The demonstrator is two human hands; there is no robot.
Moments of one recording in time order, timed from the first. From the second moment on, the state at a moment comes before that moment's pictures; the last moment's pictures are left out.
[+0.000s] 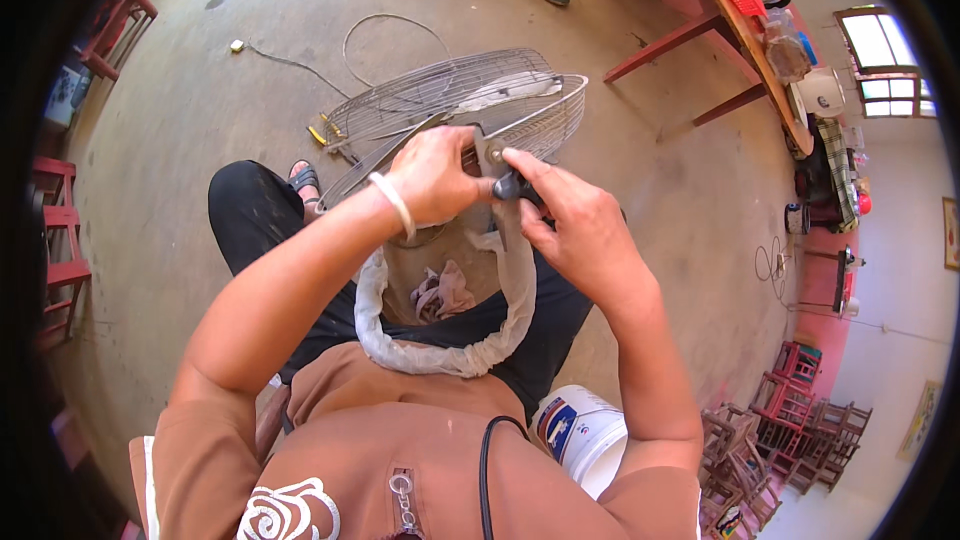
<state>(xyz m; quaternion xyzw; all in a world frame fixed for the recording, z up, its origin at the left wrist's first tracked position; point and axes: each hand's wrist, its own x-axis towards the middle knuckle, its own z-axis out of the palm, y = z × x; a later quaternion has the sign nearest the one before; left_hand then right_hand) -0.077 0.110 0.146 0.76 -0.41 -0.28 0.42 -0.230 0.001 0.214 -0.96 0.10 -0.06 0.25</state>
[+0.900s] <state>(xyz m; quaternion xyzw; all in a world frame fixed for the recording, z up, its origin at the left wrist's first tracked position) -0.078 0.105 0.143 0.76 -0.41 -0.31 0.40 -0.232 -0.031 0.207 -0.78 0.25 0.05 0.57</state>
